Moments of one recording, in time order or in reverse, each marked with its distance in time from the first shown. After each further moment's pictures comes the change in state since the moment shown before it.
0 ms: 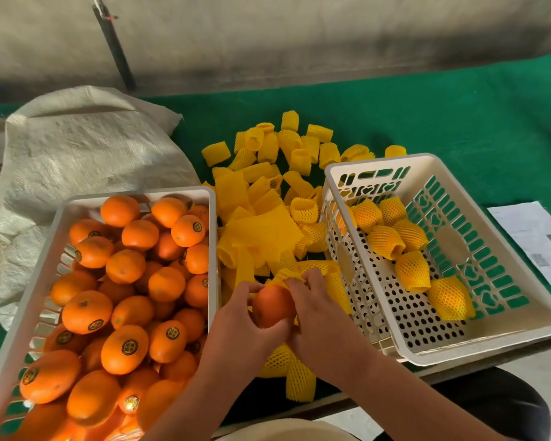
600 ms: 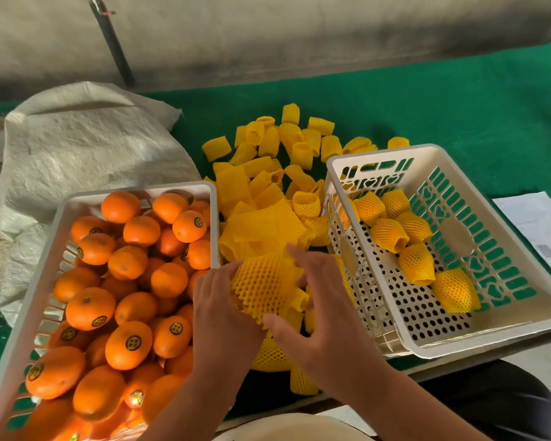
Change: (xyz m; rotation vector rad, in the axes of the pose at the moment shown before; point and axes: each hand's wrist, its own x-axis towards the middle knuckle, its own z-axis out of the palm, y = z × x) left_hand -0.001 -0.002 -0.009 0.234 0.409 0.222; right_hand -0.018 -0.038 -0.022 0.288 0.215 -0.081
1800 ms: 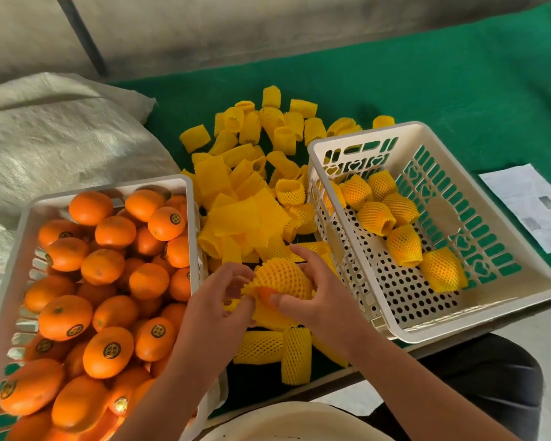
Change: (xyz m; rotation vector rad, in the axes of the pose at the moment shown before) left_hand 0.012 0.008 -0.003 -0.346 -0.394 -0.063; right_hand 0.012 0.056 -0.006 0.441 -0.105 0.435
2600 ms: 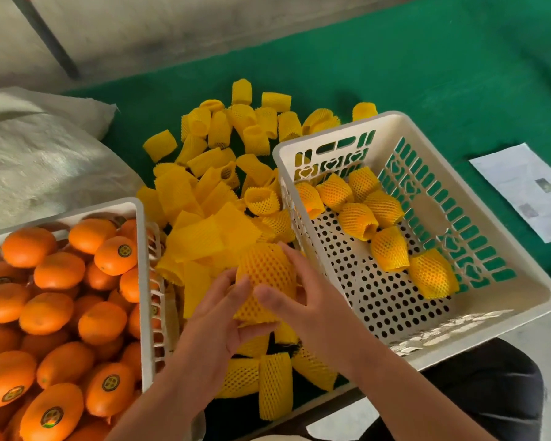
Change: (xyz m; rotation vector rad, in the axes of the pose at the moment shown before) left_hand 0.060 0.038 0.060 -0.737 -0.211 -0.450; right_hand 0.025 -0.006 -0.059 0.023 0.014 -0.090
